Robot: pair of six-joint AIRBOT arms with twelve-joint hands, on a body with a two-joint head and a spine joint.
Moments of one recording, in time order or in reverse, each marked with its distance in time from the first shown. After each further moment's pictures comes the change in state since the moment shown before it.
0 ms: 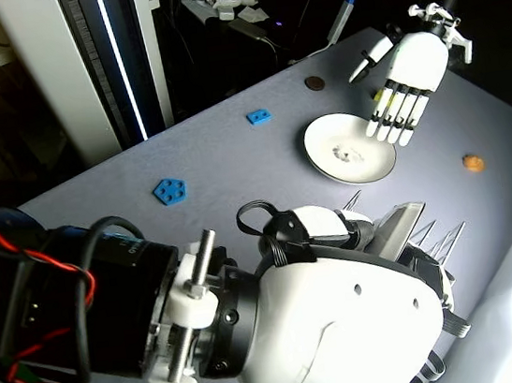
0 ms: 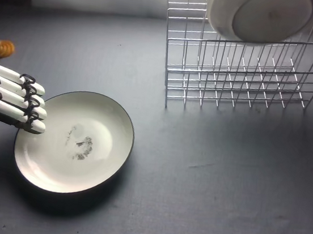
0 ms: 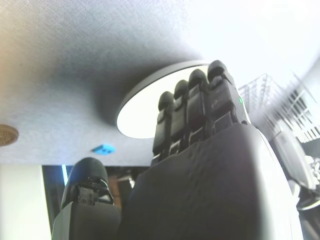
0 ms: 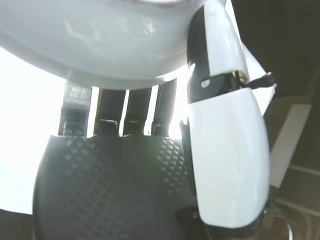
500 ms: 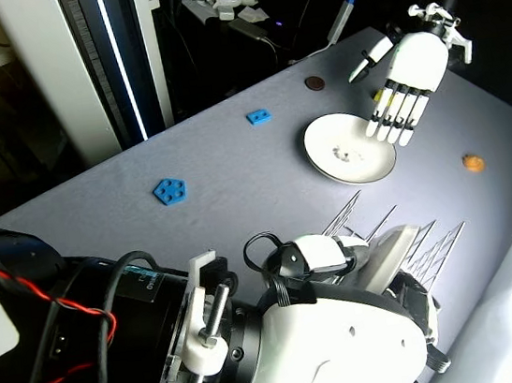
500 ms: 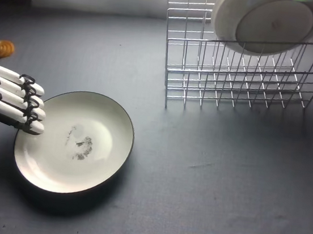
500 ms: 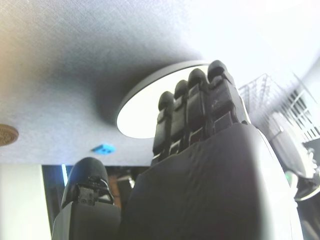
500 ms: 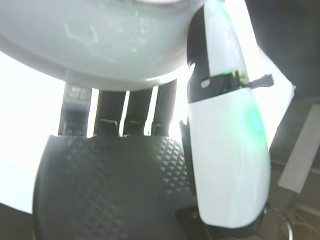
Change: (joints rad) left arm 0.002 0.000 0.000 0.000 0.000 0.000; right arm -0.043 -0.019 0.038 0.016 0.011 0.020
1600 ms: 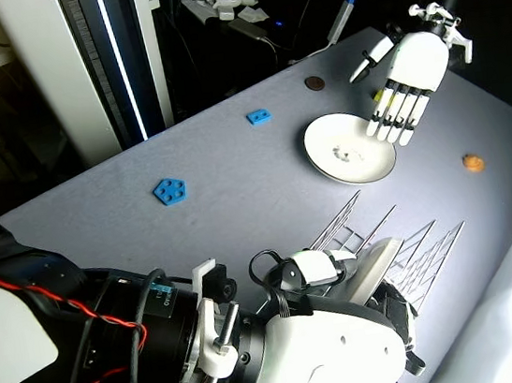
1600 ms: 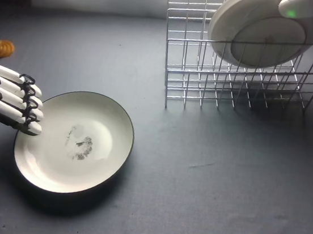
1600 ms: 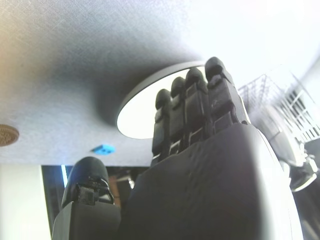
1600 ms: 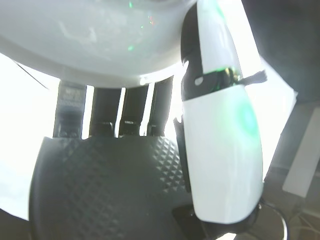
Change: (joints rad) left arm 0.000 0.000 0.002 -0.003 0.000 0.000; right arm -0.074 -0.044 0.047 0.071 0.043 -0.047
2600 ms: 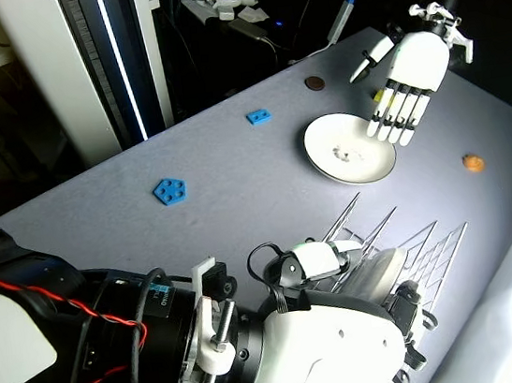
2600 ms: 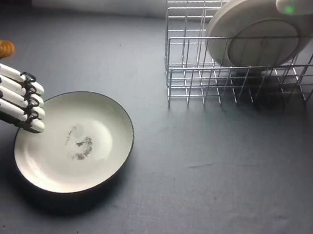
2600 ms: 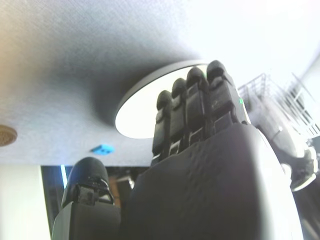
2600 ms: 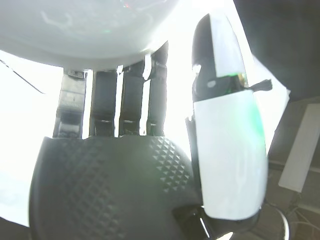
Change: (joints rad) left arm -0.011 0.000 0.002 0.004 -0.001 -0.005; right arm -0.011 -0.003 0.006 0.014 0.032 -0.010
